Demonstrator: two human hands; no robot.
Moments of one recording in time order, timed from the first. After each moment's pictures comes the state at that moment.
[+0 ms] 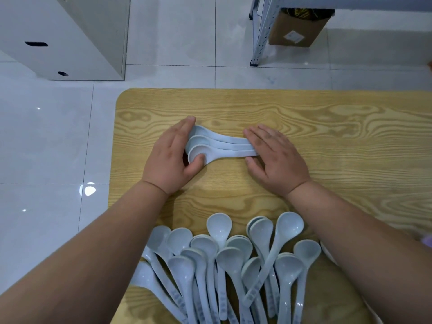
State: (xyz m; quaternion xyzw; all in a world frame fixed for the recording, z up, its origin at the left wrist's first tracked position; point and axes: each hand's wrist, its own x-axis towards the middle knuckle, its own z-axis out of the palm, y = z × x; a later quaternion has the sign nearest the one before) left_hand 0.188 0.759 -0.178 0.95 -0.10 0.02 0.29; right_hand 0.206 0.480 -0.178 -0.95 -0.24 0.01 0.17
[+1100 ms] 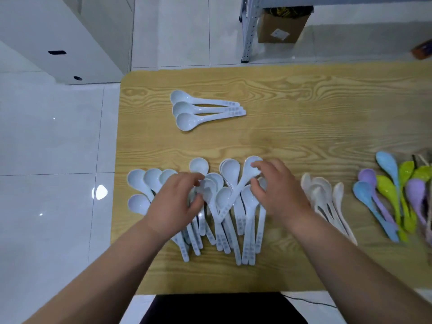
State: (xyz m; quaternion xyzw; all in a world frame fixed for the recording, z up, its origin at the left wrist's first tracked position) left_hand -0.012 0.690 -0.084 0.94 -0.11 -0.09 0.30; right_hand 0.018 0.425 -0.103 -0.94 -0.05 0.11 0.30
